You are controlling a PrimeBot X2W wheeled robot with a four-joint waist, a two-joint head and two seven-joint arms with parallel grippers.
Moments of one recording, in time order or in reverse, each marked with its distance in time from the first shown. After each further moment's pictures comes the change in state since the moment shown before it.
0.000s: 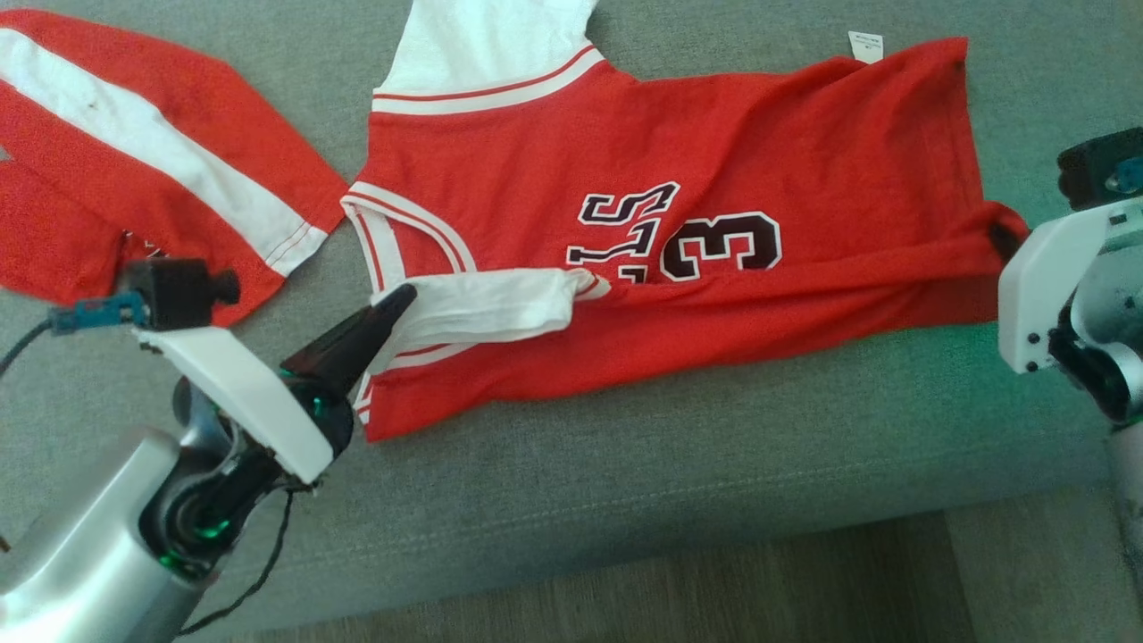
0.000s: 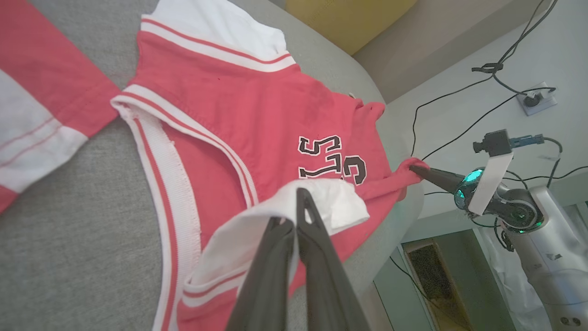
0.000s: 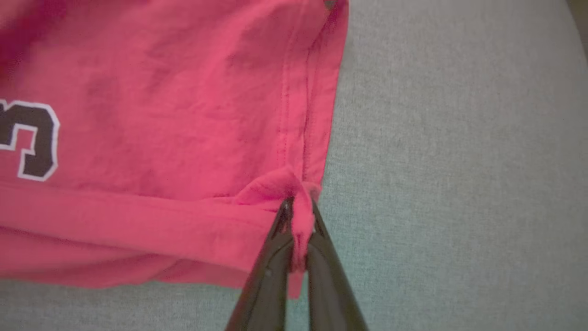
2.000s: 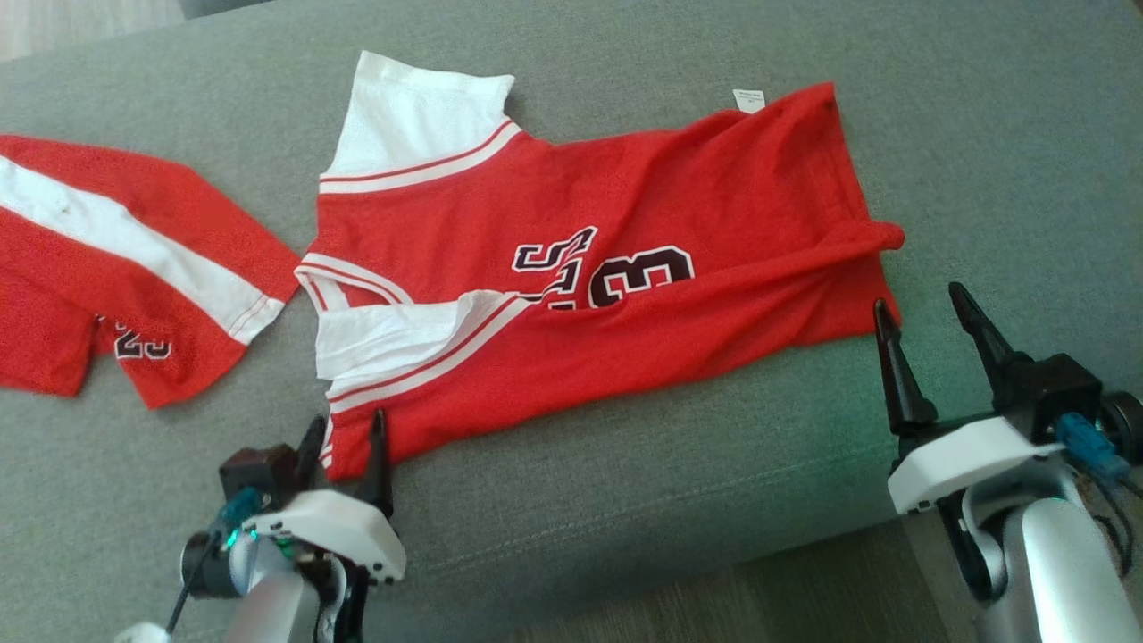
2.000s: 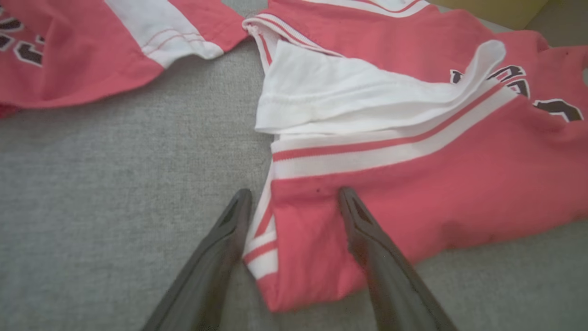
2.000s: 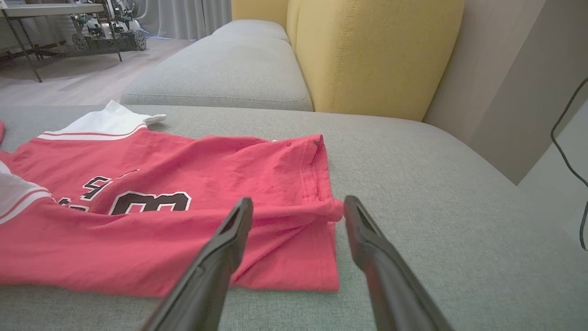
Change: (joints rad) left arm 0.219 -0.539 0.451 0.604 0.968 0.130 -0.396; right arm 0.330 0.287 -0.084 -0.076 -0.218 0.000 -0.820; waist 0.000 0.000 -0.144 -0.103
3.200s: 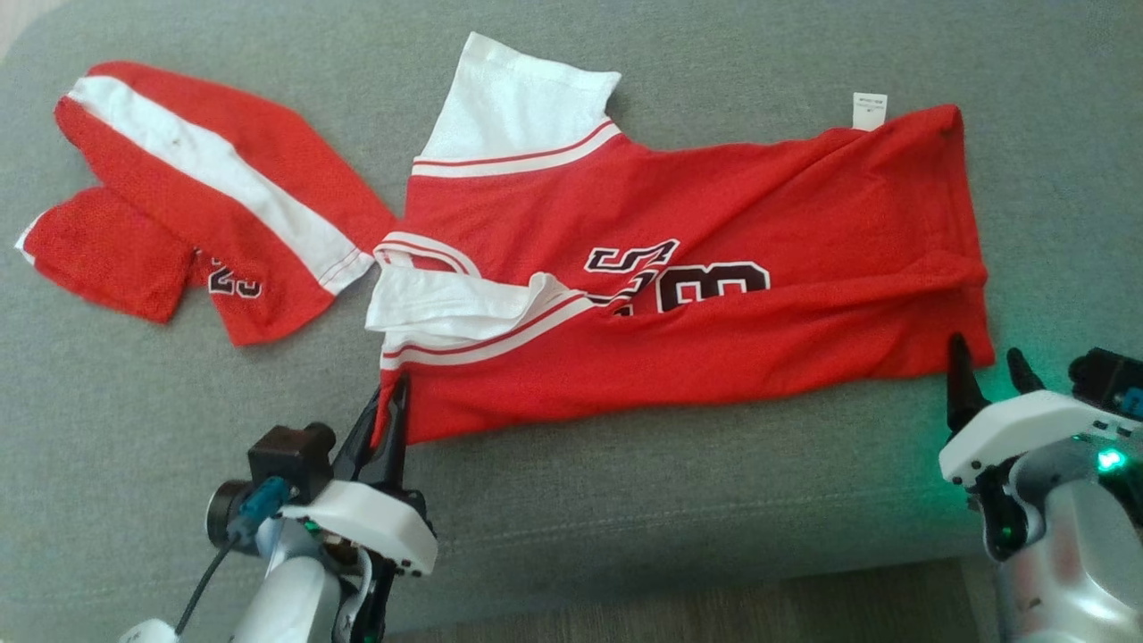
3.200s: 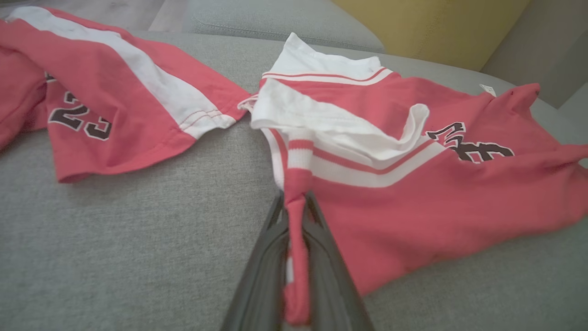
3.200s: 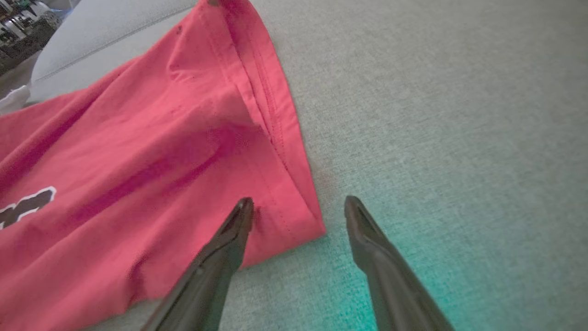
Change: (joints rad) left arm 0.038 0.011 -0.055 -0.229 0.068 -0.070 0.010; right arm -0.229 0.008 -0.271 0.547 0.183 0.000 0.054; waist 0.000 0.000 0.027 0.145
